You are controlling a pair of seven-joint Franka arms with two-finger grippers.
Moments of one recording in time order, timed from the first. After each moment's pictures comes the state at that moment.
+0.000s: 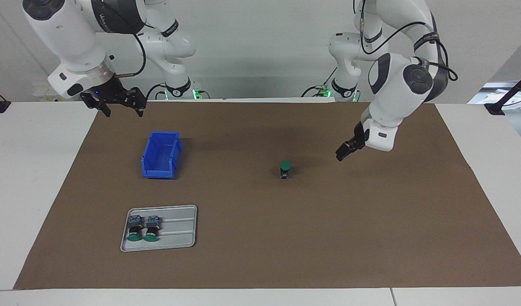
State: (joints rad) left arm -0.23 0.09 -0.03 -1.80 -0.15 1.79 -0.61; right arm 0.00 -0.03 0.01 -1.64 -0.02 1.46 0.01
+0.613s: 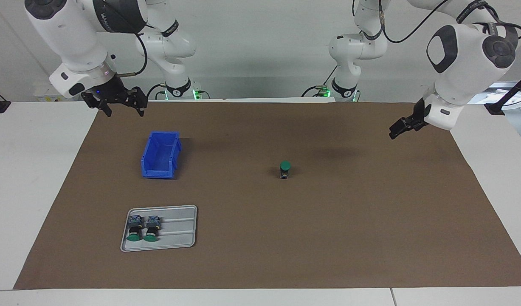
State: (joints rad) left arm -0.05 0.02 -0.02 -1.70 0.00 1.53 -0.25; right arm 0.00 -0.03 0.01 -1.64 -0.02 1.46 0.01
